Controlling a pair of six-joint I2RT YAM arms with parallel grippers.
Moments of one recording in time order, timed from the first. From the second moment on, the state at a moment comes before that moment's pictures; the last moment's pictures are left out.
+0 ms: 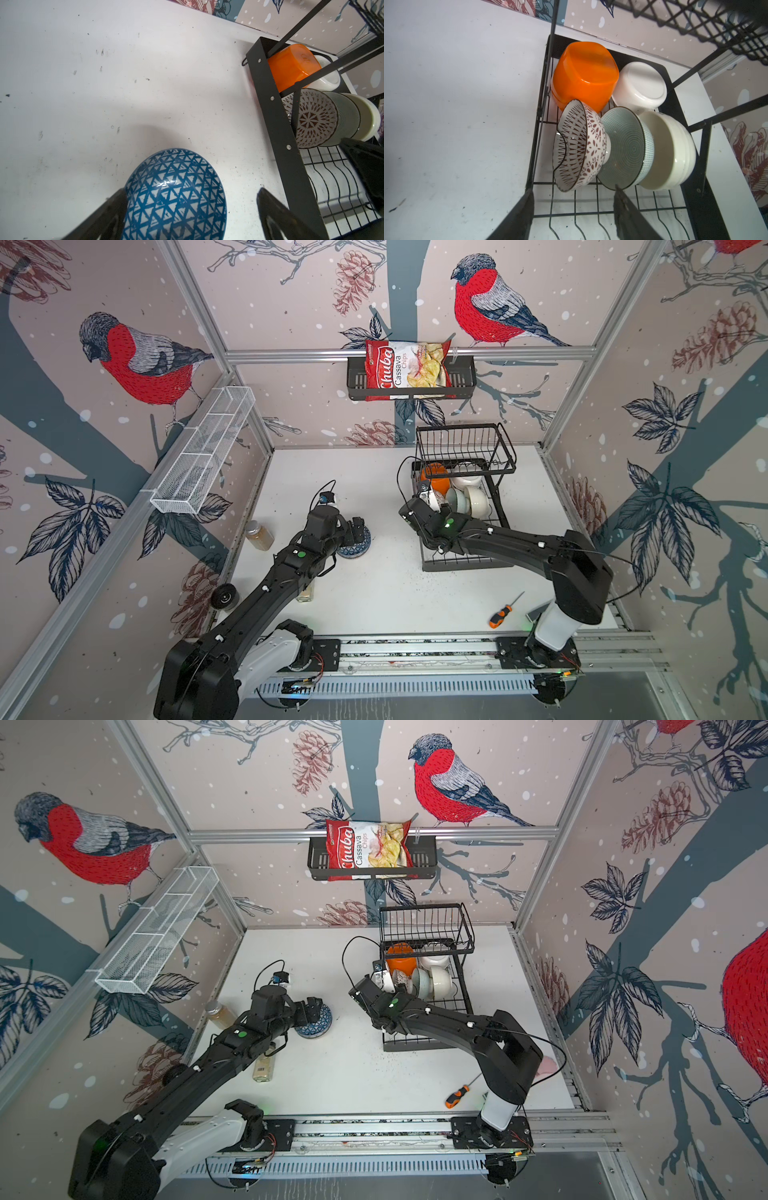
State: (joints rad) left arm -0.39 1.01 0.64 -0.30 -0.06 -0.46; right arm 0.99 1.68 1.21 -0.45 0.76 0.42
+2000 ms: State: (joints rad) left arm -0.39 1.31 0.82 -0.70 -0.23 -0.60; right arm 0.84 1.40 1.06 -0.31 0.26 0.29
